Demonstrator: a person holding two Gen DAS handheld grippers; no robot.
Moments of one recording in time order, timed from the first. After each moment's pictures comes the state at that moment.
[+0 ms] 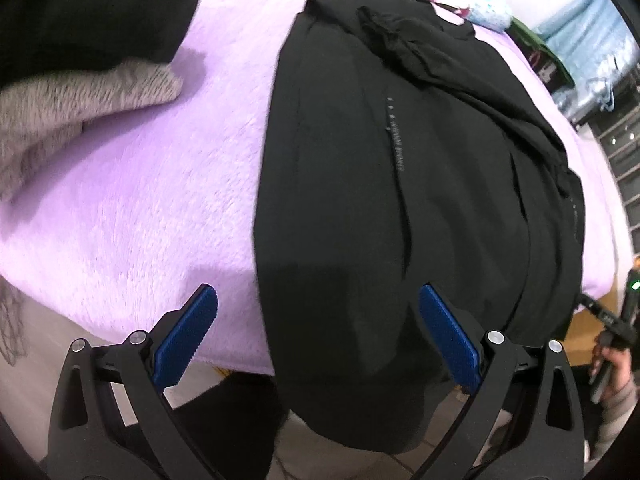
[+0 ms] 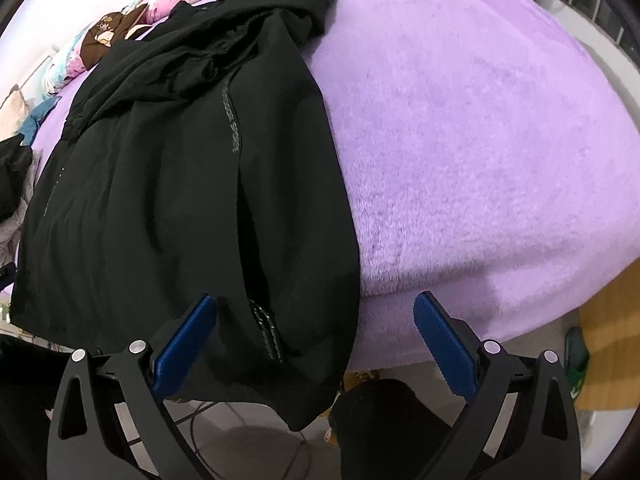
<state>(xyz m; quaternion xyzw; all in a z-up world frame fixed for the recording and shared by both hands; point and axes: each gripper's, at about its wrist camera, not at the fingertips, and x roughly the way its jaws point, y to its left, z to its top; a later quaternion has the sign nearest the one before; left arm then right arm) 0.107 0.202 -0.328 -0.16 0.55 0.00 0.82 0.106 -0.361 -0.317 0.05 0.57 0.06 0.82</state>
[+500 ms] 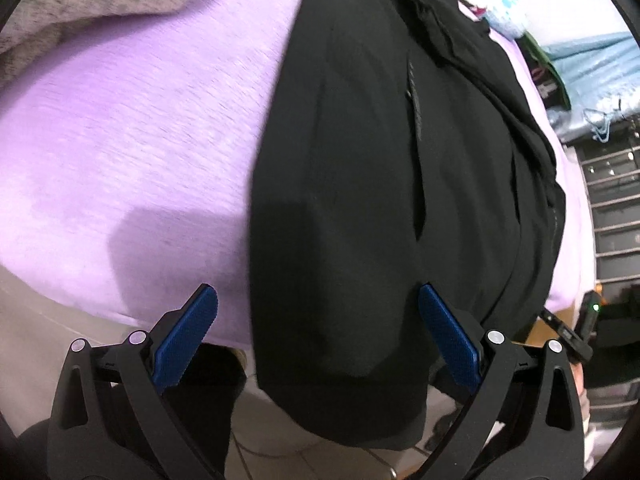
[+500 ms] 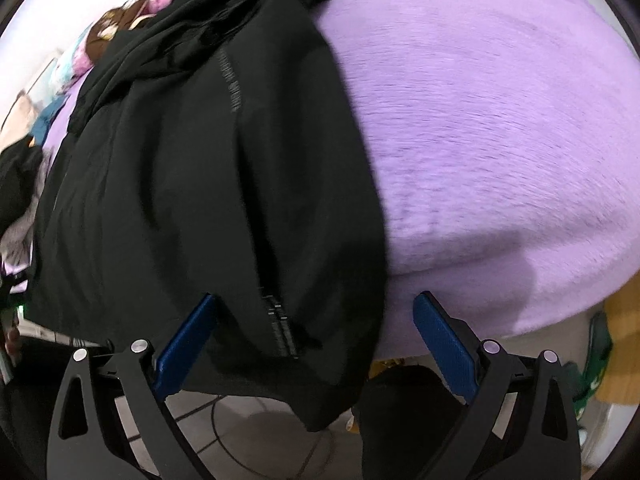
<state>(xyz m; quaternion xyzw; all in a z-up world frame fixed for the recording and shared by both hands) 0.109 0.211 -0.362 -0.25 0.59 -0.04 0.77 0.108 -0.354 -0.337 0.07 0.59 0.10 0.80</state>
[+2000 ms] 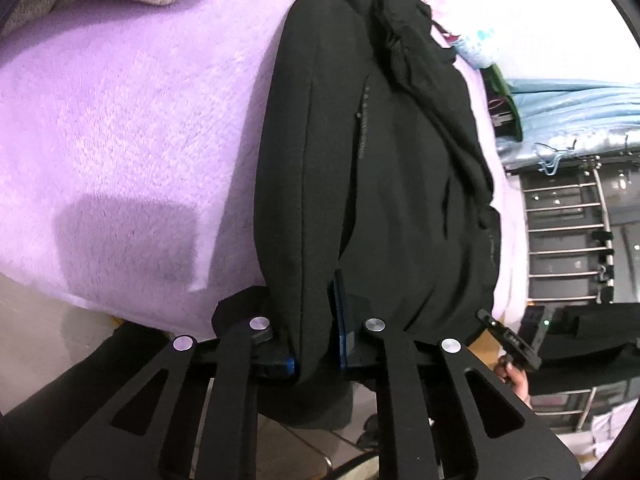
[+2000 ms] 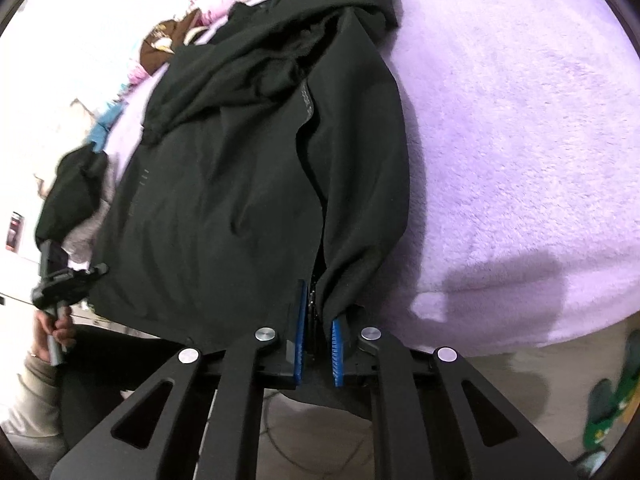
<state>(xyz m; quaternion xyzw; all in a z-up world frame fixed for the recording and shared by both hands) 0.097 0.239 -0.345 -0.37 0.55 -0.11 0.74 0.109 -0.366 -0.285 0.16 0.57 0.21 0.78</state>
